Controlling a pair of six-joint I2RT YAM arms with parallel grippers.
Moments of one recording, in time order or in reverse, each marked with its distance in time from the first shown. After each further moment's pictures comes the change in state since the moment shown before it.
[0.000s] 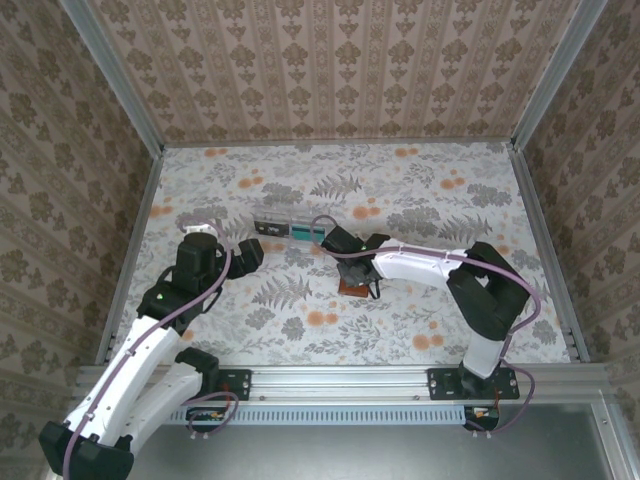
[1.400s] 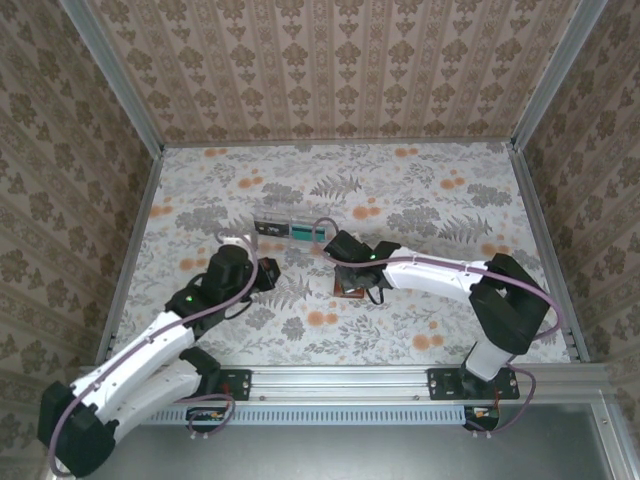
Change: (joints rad) left arm -0.253 0.100 -0.166 0.294 0.108 -0.219; right arm 0.045 -0.141 -0.080 0.092 -0.058 -0.007
